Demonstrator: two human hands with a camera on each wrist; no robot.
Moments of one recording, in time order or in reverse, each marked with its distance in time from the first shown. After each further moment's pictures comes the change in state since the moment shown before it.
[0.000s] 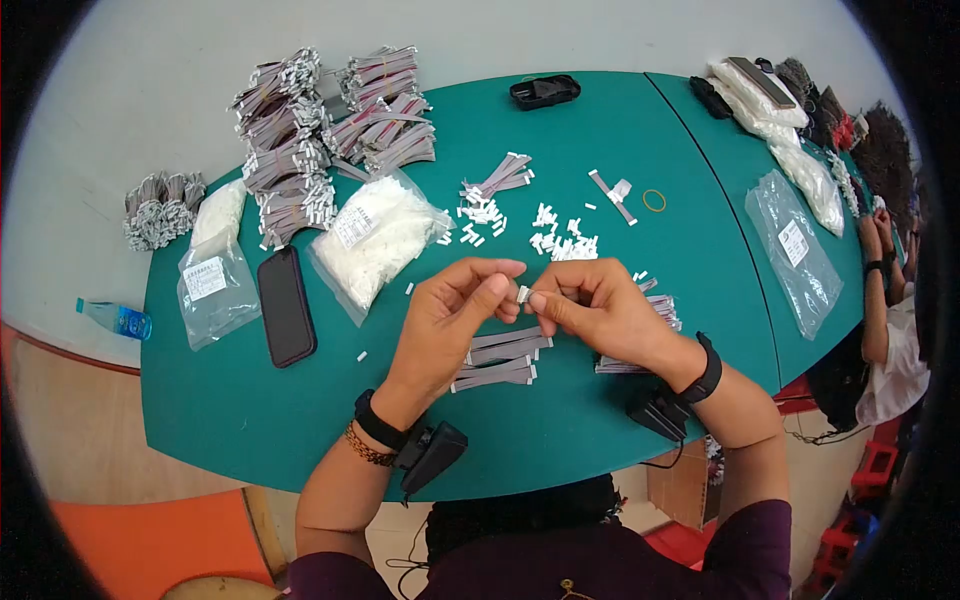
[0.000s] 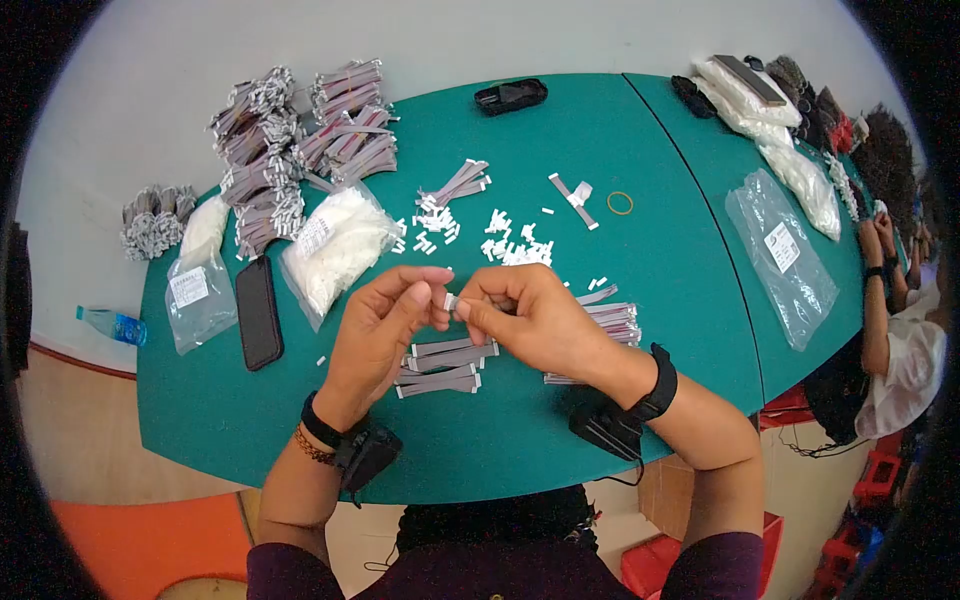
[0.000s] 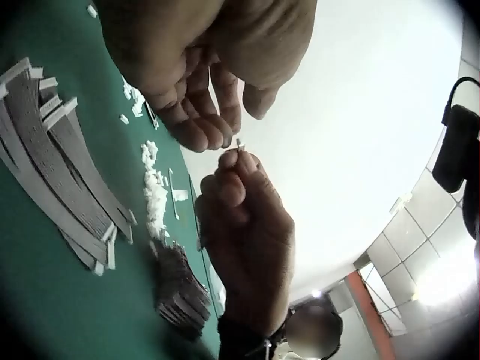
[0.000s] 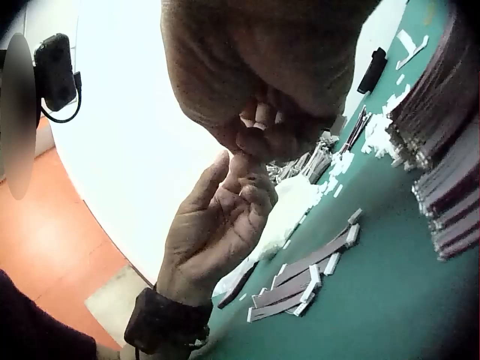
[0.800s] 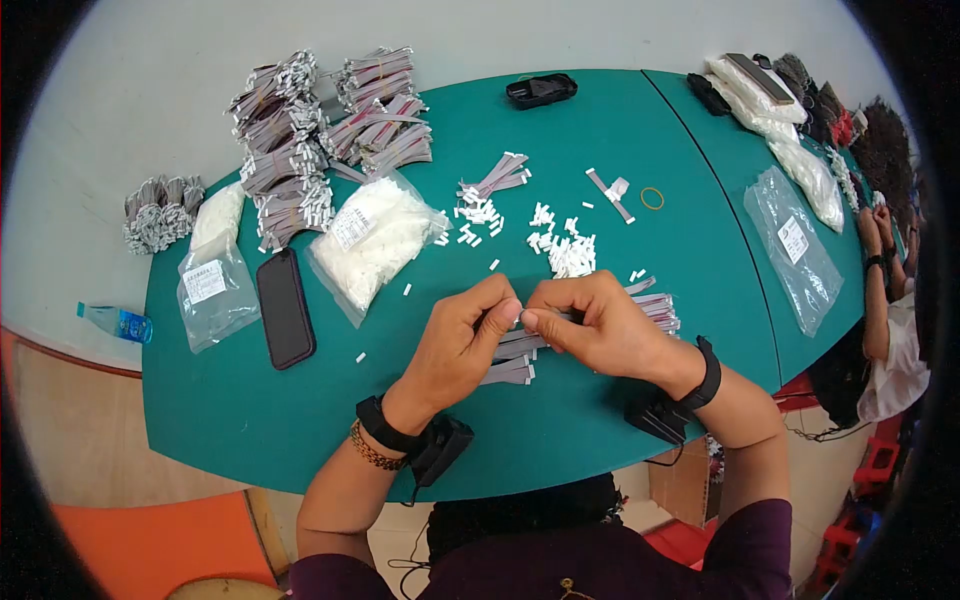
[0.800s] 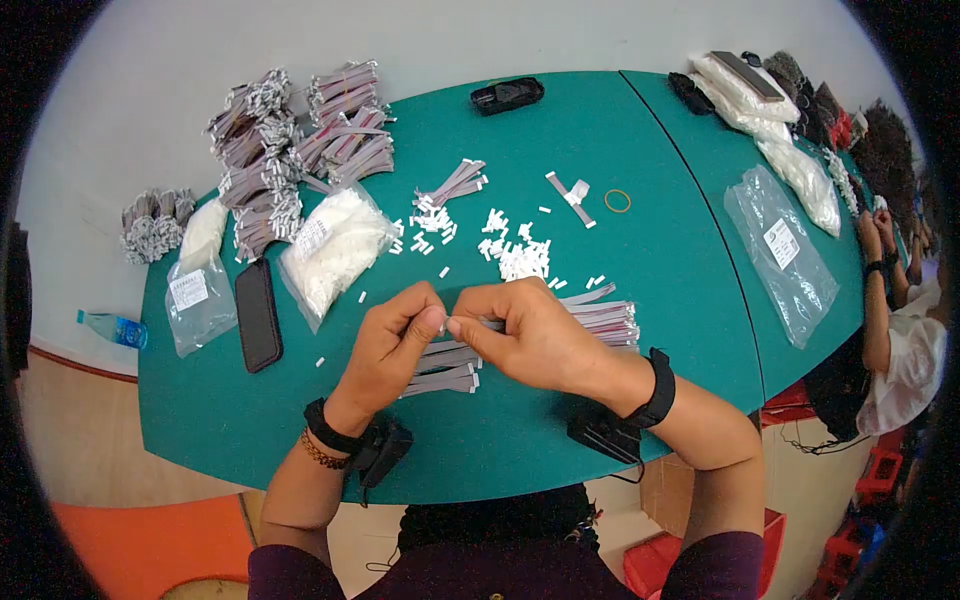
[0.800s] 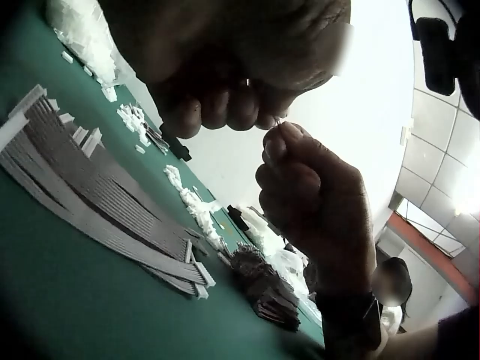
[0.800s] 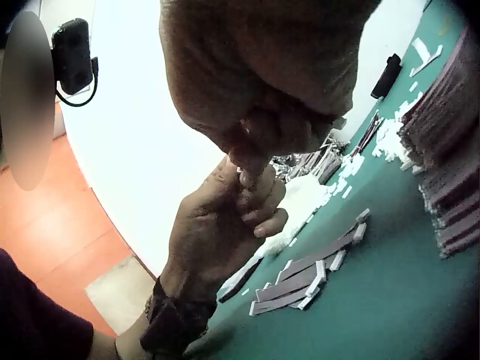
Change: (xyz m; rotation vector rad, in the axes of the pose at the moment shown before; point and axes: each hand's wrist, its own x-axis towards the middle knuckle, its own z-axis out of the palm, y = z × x) left_hand -0.005 -0.001 0.001 0.558 -0.129 0.180; right_hand -0.004 0.008 0.005 -0.175 0.012 -0.153
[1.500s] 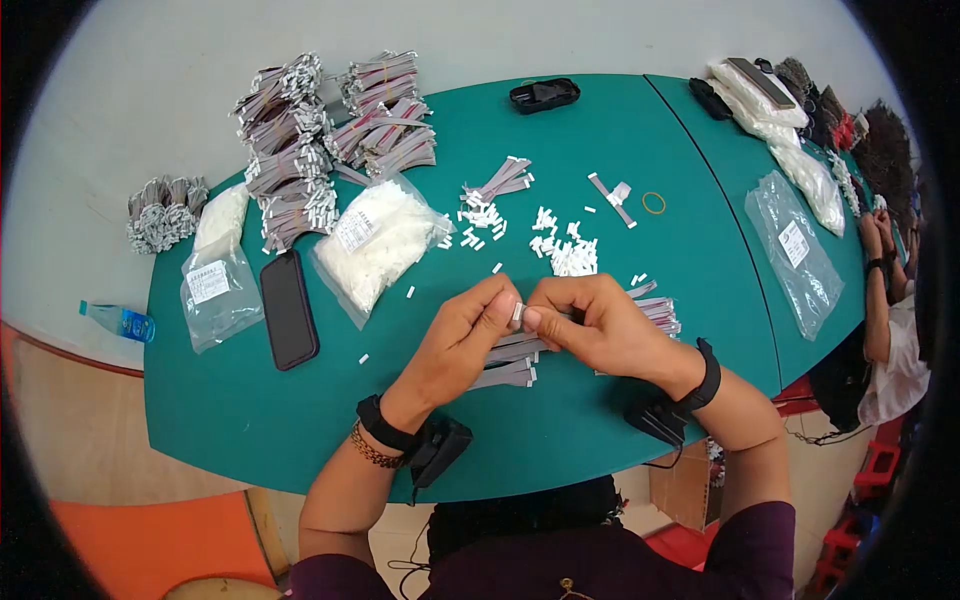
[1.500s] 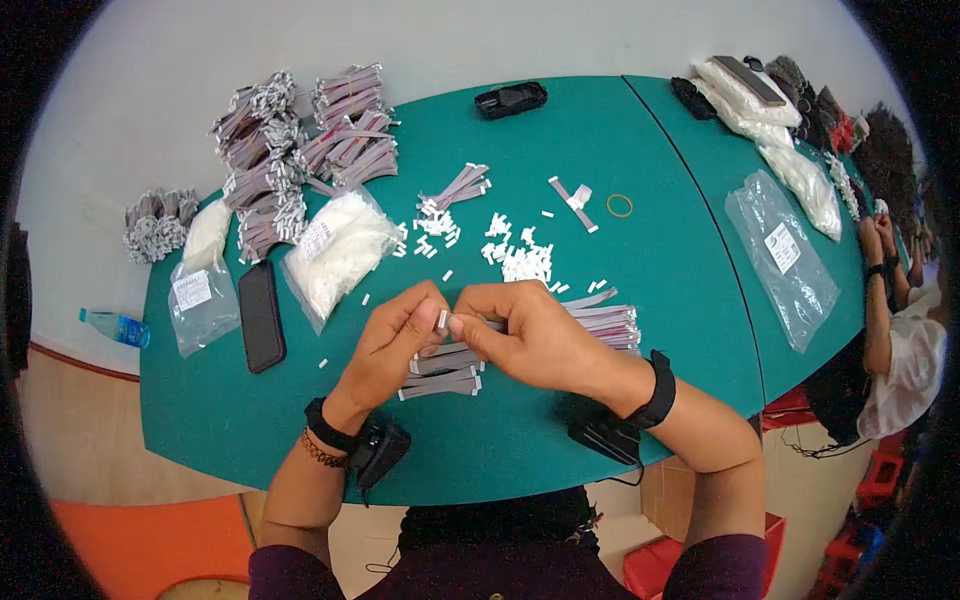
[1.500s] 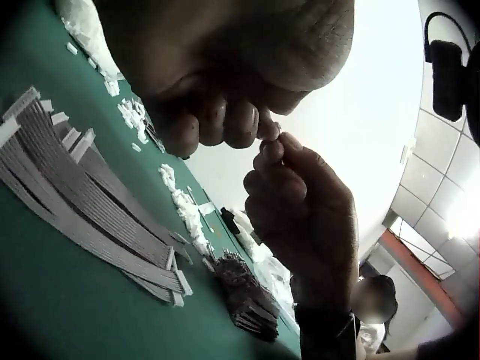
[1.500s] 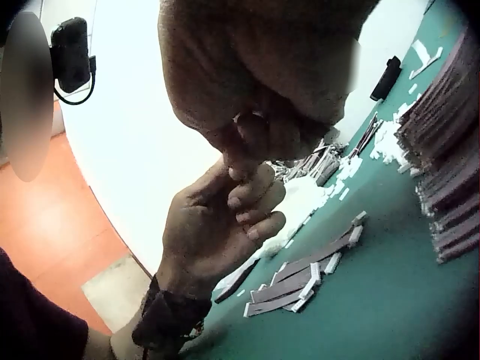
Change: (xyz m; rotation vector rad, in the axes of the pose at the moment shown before) left_hand 0.002 0.002 -0.003 -0.265 -0.075 -0.123; right_hand 0.001 0.000 0.000 0.118 -0.039 0.038
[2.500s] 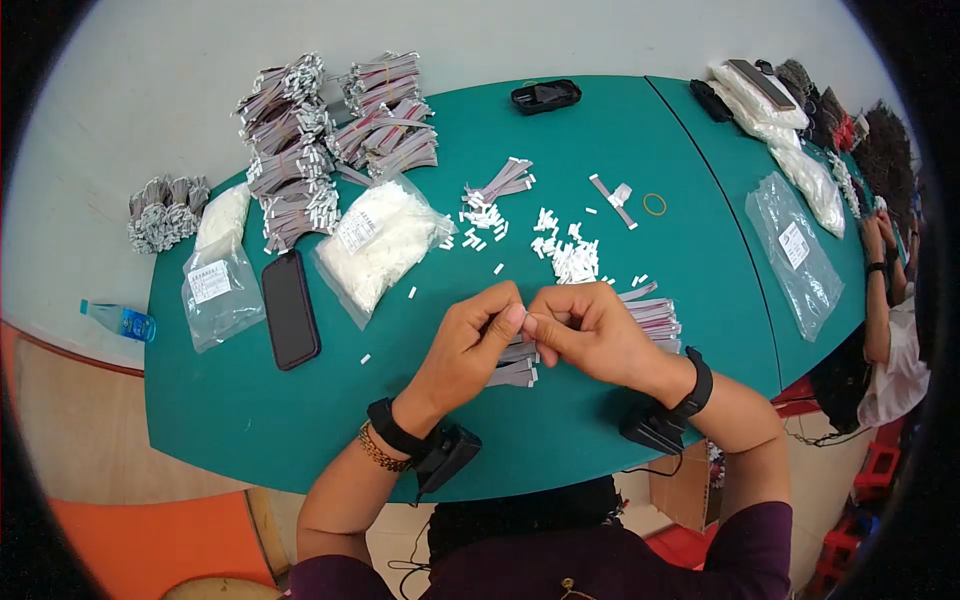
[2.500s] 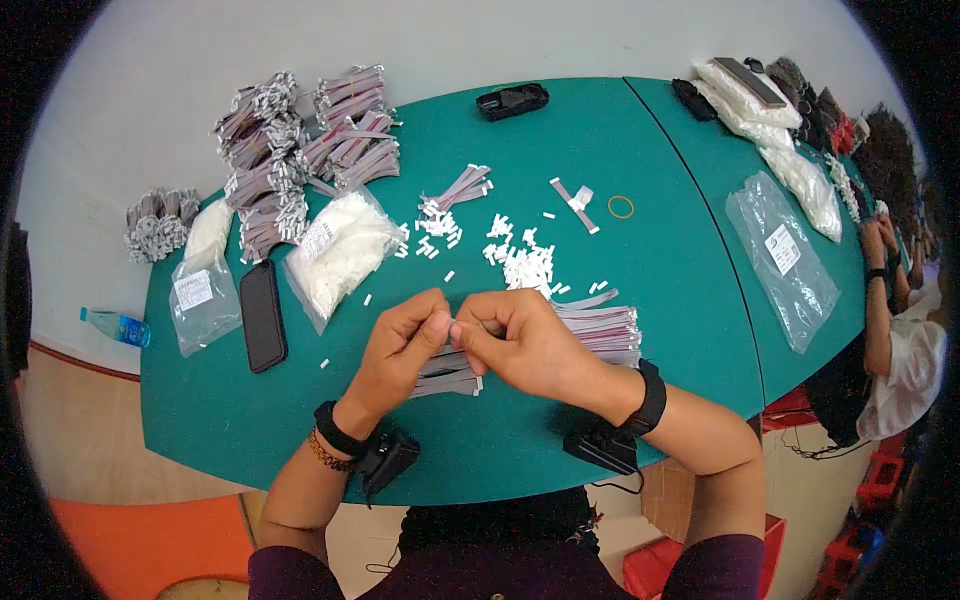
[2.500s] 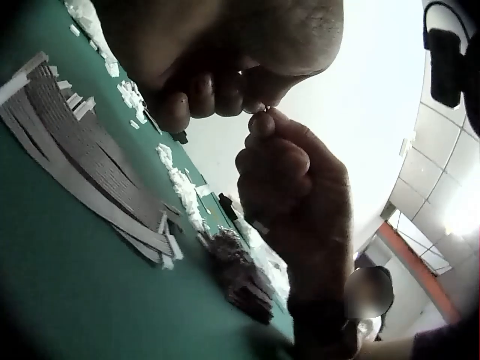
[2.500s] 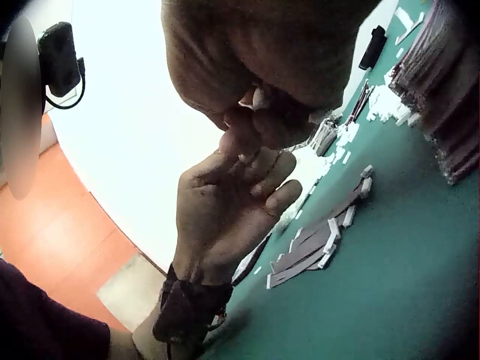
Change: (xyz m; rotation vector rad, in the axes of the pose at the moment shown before) left_hand -0.001 -0.003 0.007 0.116 0.056 0.109; right_hand -0.003 -0.007 0.008 0.103 0.024 0.127
